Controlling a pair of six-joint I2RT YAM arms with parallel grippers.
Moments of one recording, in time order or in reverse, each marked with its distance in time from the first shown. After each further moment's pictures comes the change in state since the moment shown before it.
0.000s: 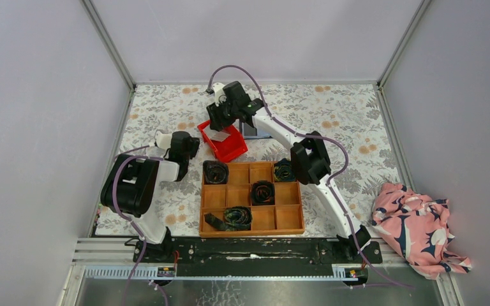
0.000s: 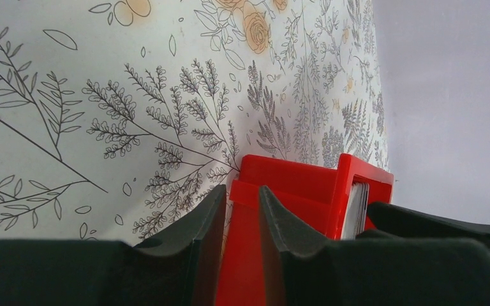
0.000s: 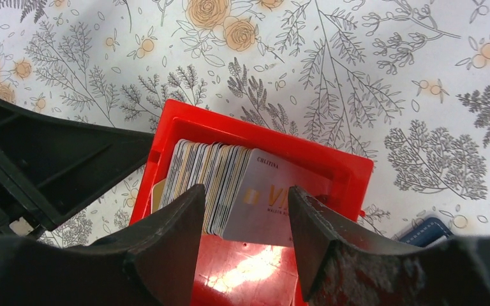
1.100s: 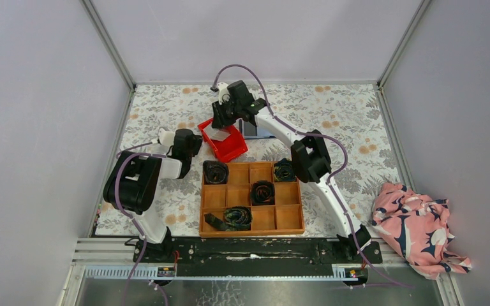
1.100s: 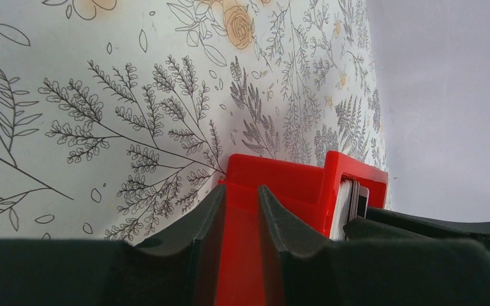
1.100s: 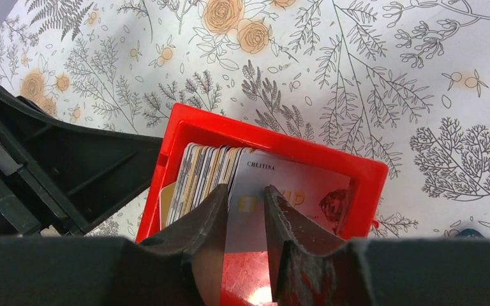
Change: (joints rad) left arm -0.022 0.034 0.043 -0.002 0.002 0.000; right arm -0.029 0.041 0.010 0.047 -0.121 0.118
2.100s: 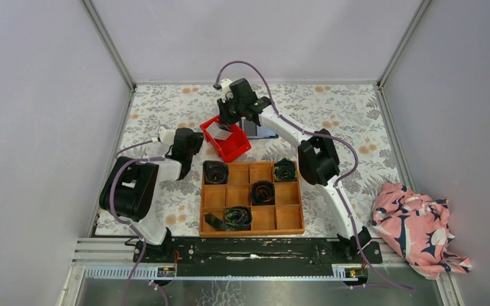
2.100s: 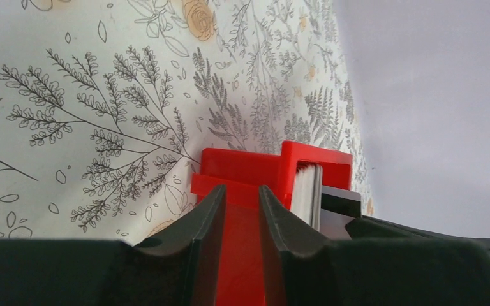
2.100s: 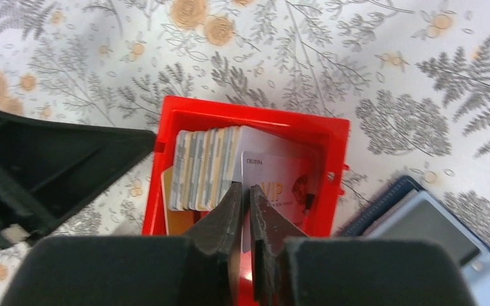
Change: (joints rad) left arm -0.025 -0.055 -0.003 -0.015 -0.018 0.001; right arm 0.005 -0.141 -0.142 0.001 0.122 -0.037
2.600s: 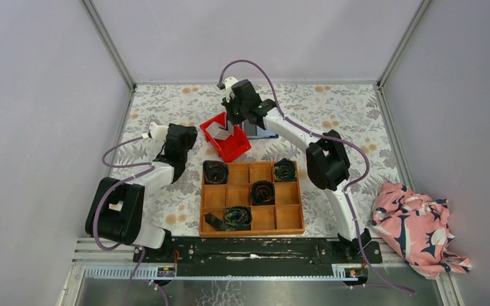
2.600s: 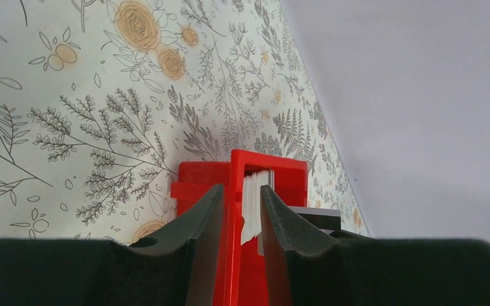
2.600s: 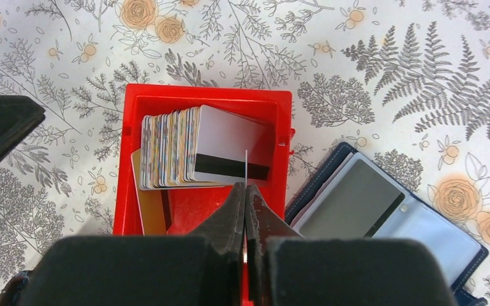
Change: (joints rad) left arm 0.000 -0.214 -0.017 -0.115 -0.077 0.062; right arm 0.019 -0.157 -0.194 0.056 0.222 -0.053
